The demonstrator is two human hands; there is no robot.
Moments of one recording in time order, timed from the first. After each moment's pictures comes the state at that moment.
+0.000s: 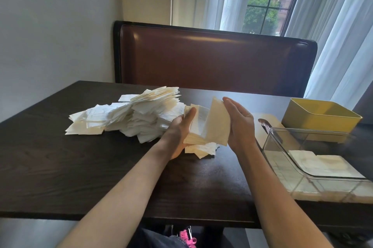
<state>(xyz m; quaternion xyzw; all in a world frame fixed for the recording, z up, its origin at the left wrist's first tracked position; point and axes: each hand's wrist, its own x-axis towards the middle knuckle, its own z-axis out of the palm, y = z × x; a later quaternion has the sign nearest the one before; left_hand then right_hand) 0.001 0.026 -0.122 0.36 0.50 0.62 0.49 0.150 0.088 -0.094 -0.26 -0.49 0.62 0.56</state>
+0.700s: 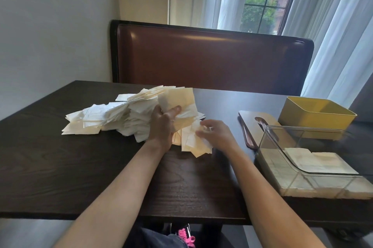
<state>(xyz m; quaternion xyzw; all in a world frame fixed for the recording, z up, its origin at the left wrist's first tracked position) -0.015 0.026 -0.116 0.28 0.45 0.77 0.35 0.130 0.107 -0.126 -0.47 -0.78 0.32 0.25</state>
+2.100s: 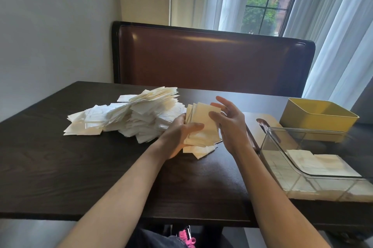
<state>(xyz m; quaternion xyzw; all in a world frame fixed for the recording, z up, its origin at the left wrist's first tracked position) -0.002 0.020 -0.120 0.43 0.48 0.58 0.49 0.142 0.095 -0.104 -0.25 -0.57 0.57 0.53</state>
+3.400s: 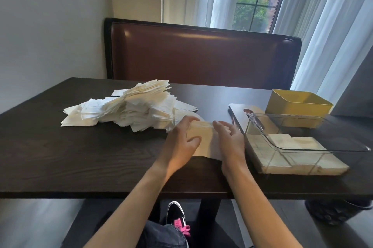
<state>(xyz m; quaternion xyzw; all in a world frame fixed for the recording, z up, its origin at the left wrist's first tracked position) 0.057 -0.049 -0.122 0.59 0.60 0.51 0.16 0.183 0.017 -0.126 -0.40 -0.50 0.54 0.54</state>
